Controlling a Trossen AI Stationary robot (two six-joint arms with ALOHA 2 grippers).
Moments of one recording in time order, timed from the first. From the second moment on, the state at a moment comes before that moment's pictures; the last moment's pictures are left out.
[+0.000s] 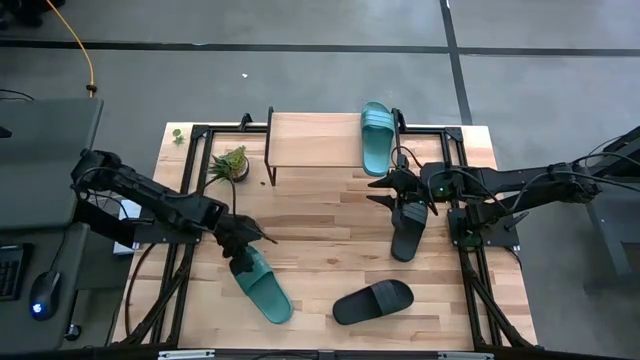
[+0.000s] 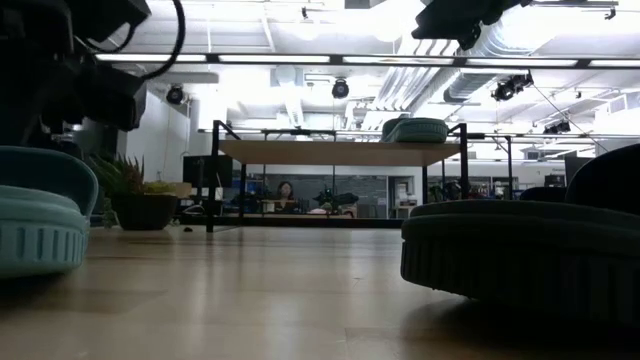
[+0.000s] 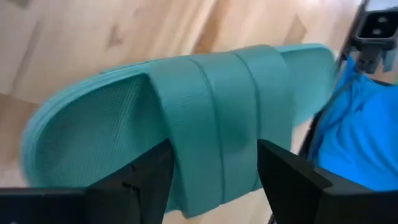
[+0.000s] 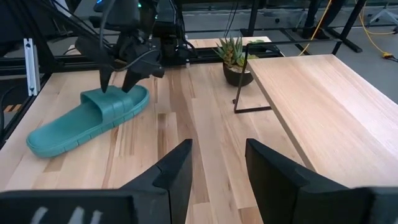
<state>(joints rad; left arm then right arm) -0.17 1.15 0.47 -0.34 0.37 -0.92 0.05 0.98 0.82 -0.23 0.18 0.05</state>
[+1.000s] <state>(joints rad) -0.19 1.15 0.47 -0.28 0.33 -0.94 0.05 0.98 0.82 -0.22 0.18 0.05</state>
